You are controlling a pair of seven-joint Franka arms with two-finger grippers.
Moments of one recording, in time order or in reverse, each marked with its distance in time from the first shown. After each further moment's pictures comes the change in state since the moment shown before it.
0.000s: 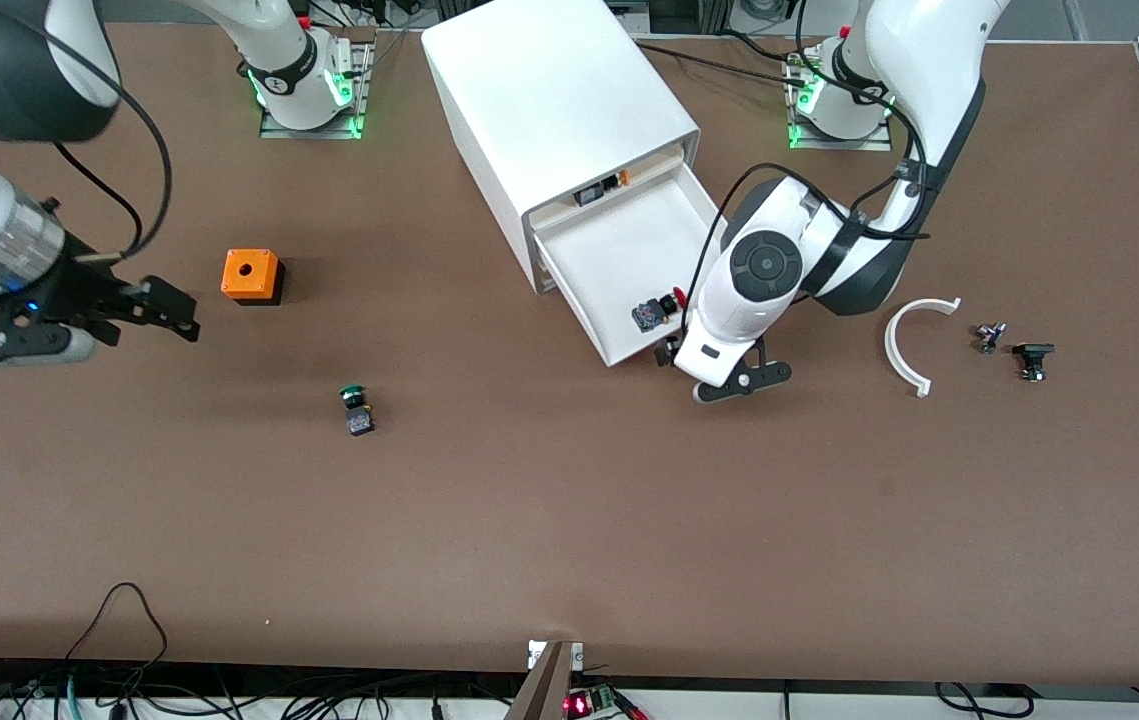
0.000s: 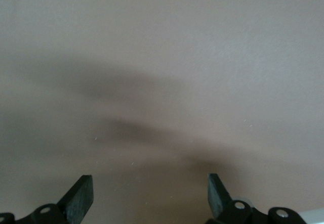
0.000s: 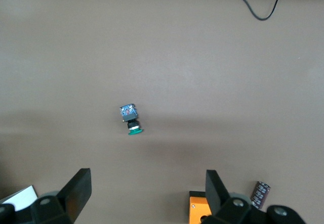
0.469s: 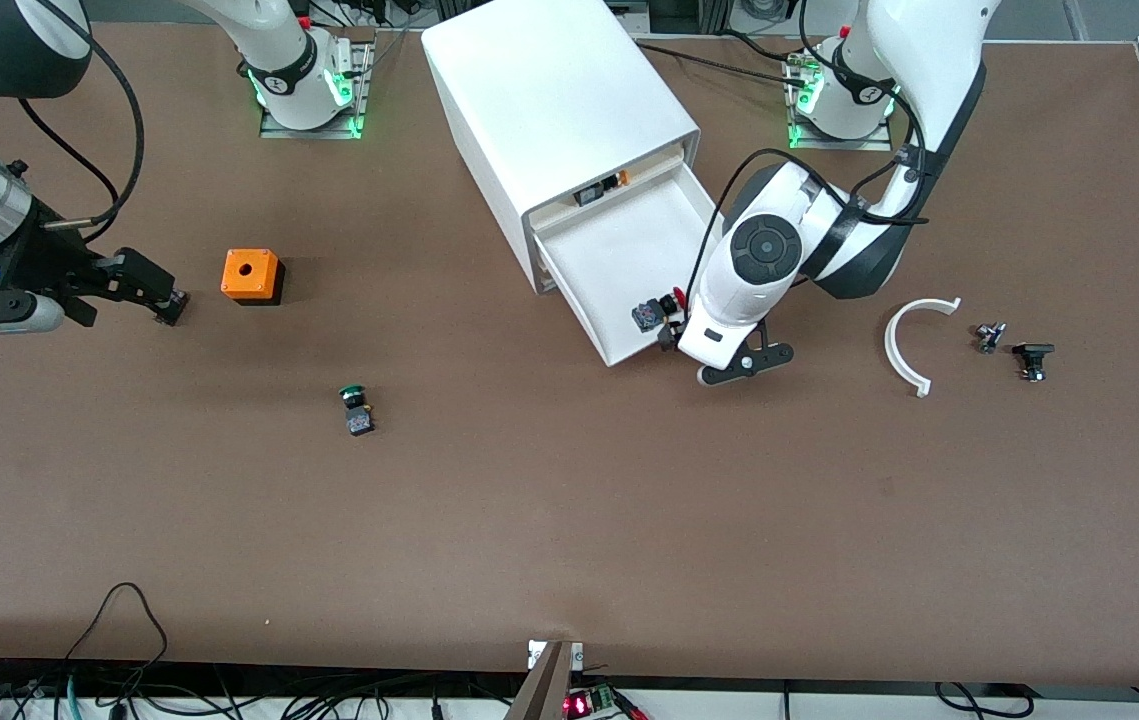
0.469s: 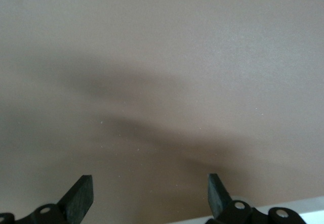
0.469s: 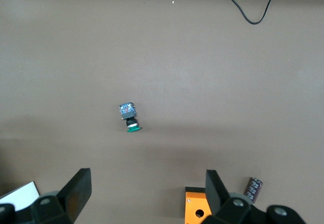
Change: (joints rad) left arm 0.000 -0.030 -0.014 -0.053 -0.007 0.011 -0.054; right arm -0.066 -0.030 0.065 -0.009 -0.029 -0.015 0.000
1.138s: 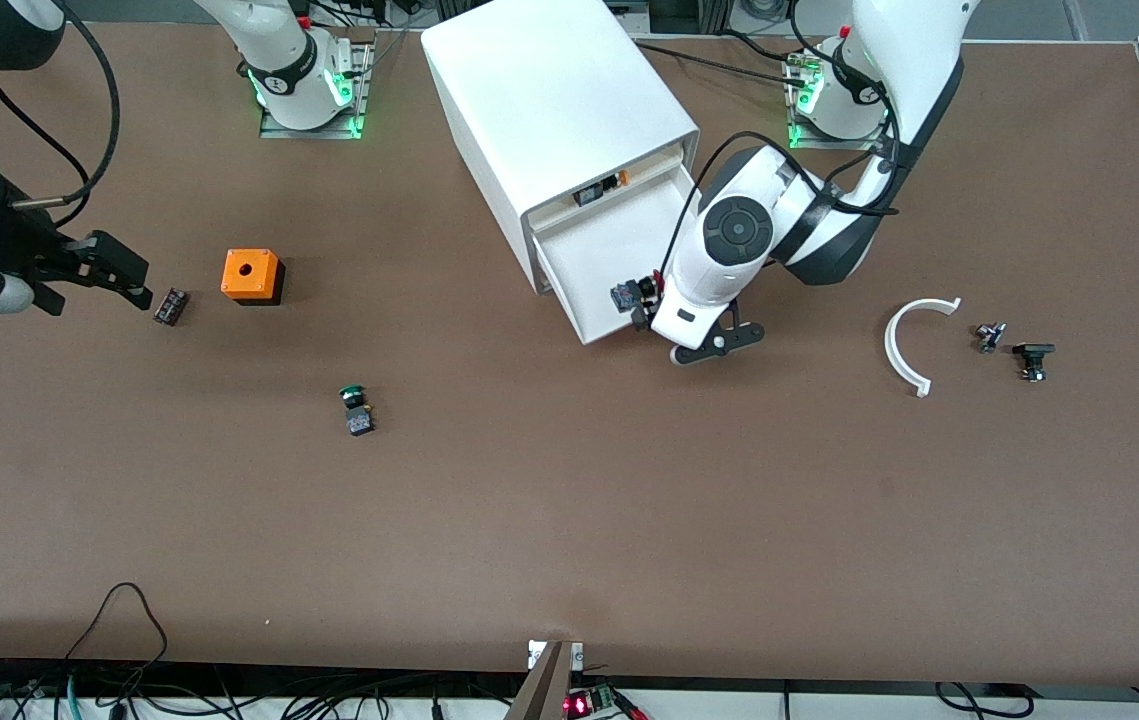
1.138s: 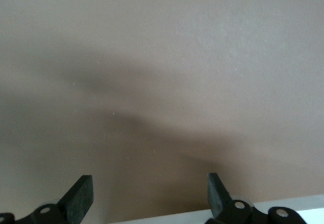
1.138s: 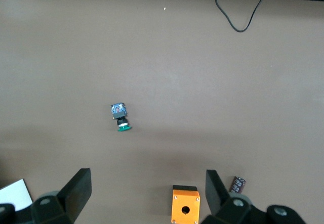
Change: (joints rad) left arm 0.007 -0.007 -0.082 -0.026 -0.040 0.003 -0.046; right arm -0.380 -0.027 0.390 0.031 -0.070 -0.026 0.005
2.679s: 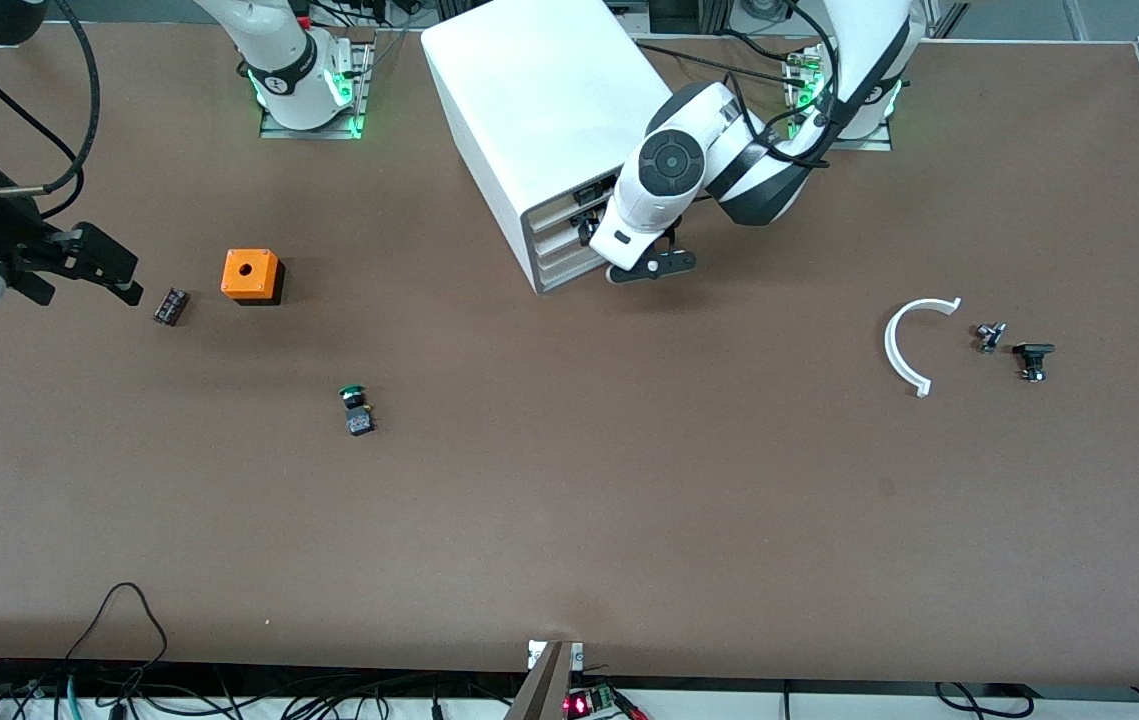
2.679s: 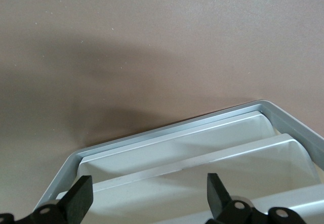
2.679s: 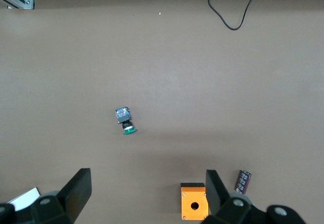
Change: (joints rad) left arm 0.002 -0.054 -0.182 -0.127 -0.136 0.000 -0.010; right arm -0.002 0.000 0.011 0.038 0.000 -0.039 0.081
